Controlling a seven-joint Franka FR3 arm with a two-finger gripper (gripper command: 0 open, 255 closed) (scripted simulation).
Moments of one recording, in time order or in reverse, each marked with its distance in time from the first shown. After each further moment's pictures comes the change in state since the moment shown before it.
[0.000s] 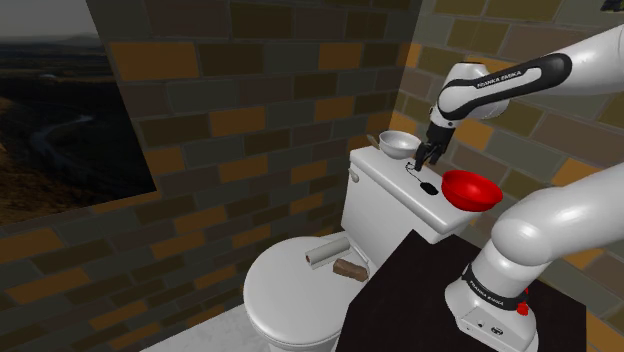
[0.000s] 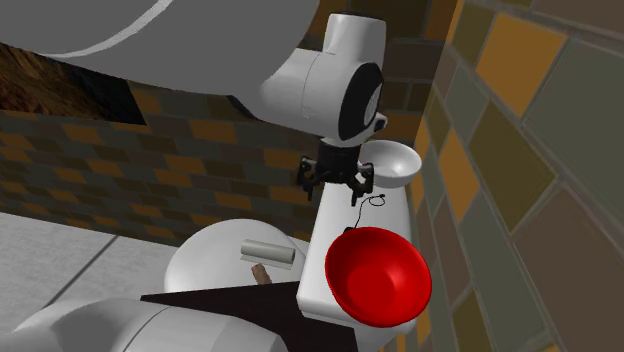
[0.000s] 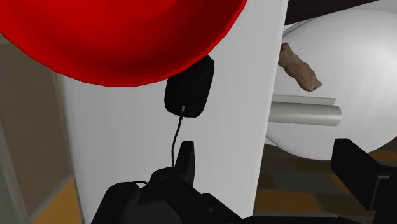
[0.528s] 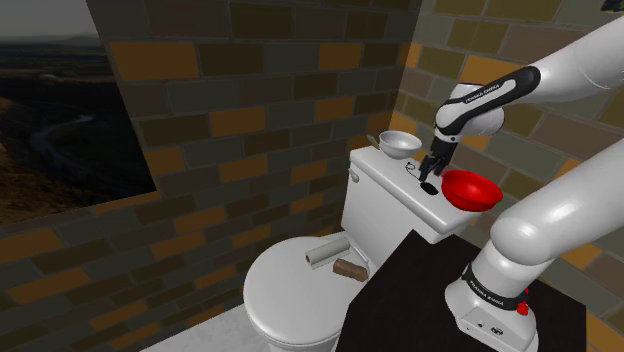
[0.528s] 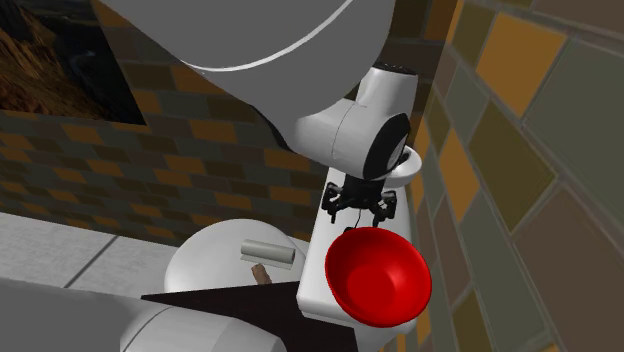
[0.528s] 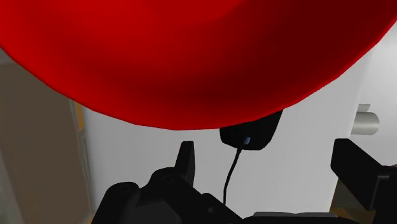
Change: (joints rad) arm -0.019 0.187 -0.128 -0.007 0.007 0.181 -0.121
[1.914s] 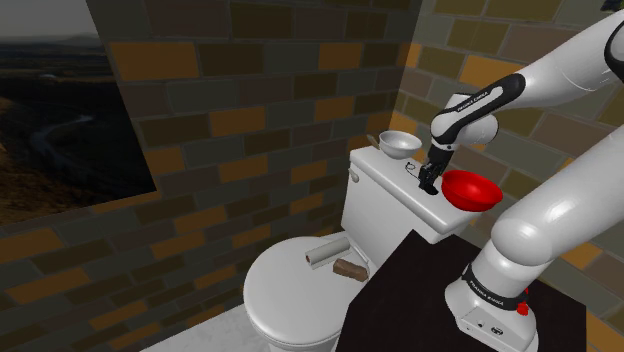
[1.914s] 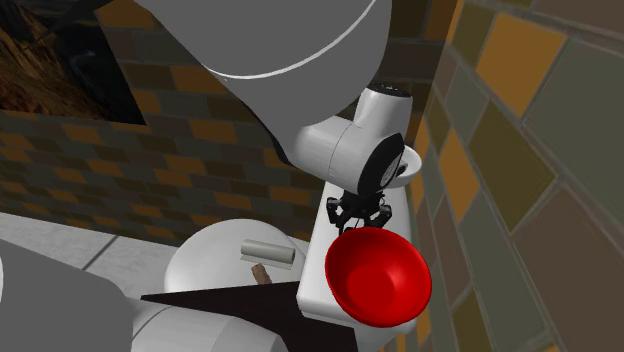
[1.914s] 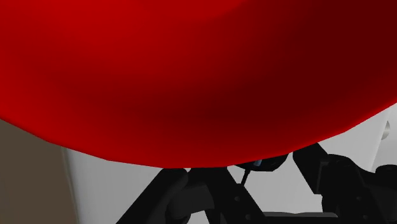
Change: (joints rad) arm 0.020 0.081 -0.026 -0.024 0.033 0.102 -0.032
